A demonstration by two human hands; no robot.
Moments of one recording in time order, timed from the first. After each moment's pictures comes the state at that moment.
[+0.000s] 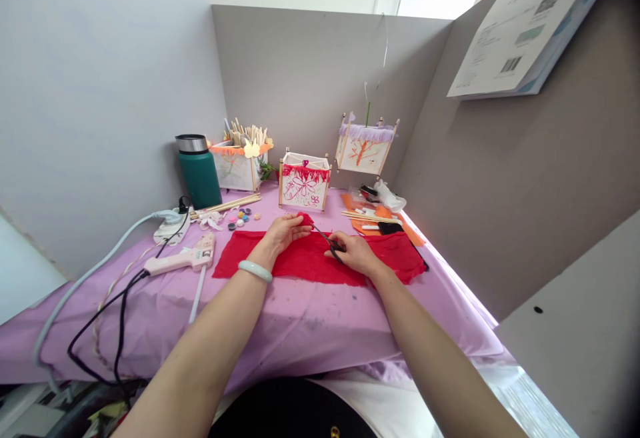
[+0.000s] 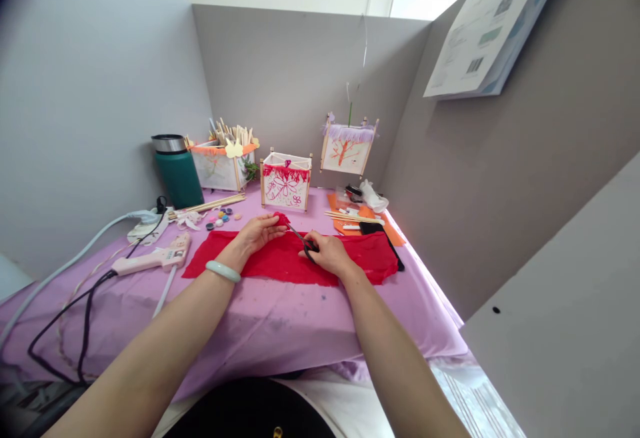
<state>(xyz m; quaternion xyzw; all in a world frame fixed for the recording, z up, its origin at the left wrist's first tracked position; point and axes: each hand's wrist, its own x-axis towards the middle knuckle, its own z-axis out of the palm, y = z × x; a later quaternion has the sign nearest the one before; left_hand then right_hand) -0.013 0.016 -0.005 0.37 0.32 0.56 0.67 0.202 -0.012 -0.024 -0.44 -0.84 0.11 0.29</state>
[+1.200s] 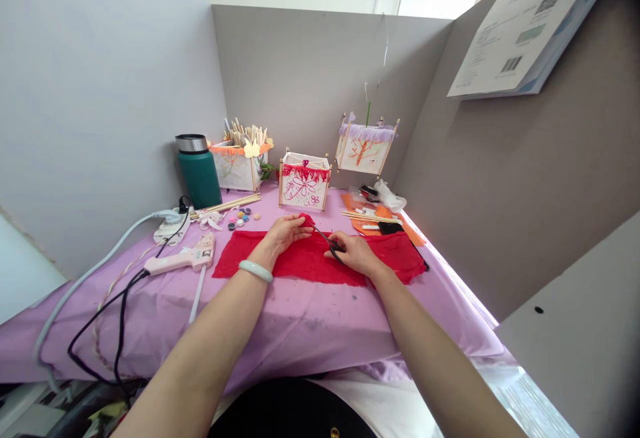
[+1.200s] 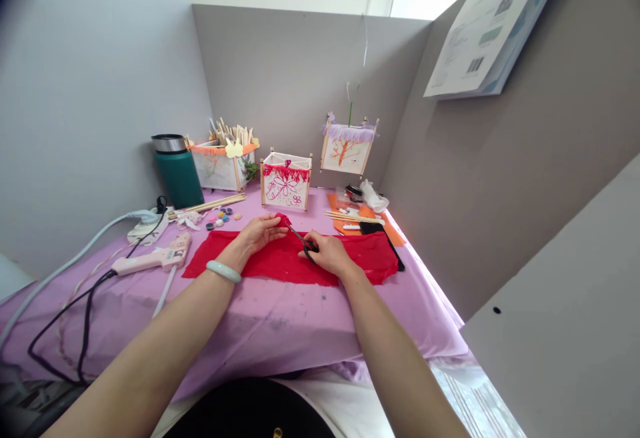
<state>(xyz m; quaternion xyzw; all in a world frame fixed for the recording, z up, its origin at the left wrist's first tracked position) -0.011 0.016 -0.006 0.38 0.33 0.54 0.67 0.202 -0.013 -0.024 -0.44 -0.84 0.11 0.29</state>
